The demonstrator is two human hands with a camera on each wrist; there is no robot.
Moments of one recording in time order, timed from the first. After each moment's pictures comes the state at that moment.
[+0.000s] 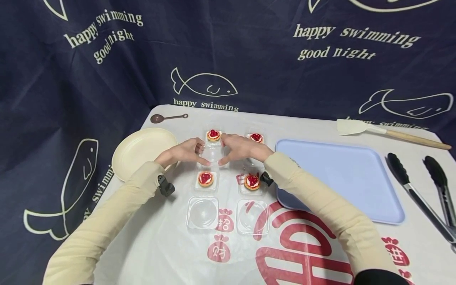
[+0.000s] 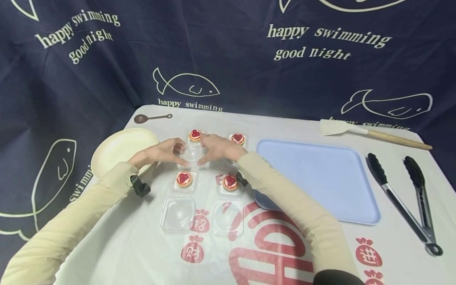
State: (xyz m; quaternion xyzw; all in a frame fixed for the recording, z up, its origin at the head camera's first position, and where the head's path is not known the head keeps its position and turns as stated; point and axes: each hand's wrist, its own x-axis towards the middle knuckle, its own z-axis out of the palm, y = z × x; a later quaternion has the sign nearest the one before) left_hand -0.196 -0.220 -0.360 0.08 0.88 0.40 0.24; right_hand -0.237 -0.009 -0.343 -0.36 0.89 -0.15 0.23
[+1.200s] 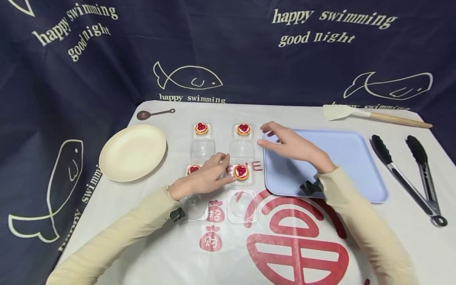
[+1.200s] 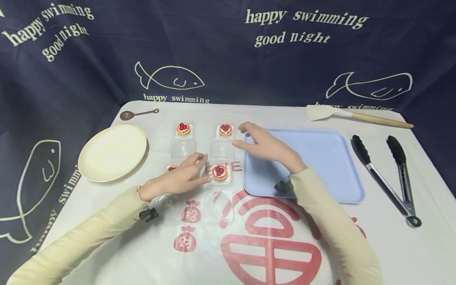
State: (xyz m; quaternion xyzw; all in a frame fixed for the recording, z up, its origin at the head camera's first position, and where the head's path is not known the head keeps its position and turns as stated) left_hand -0.116 -0.119 -0.354 0.27 0.92 0.23 0.16; right_hand -0.194 0.145 -0.320 -0.27 0.90 -0.32 0.14
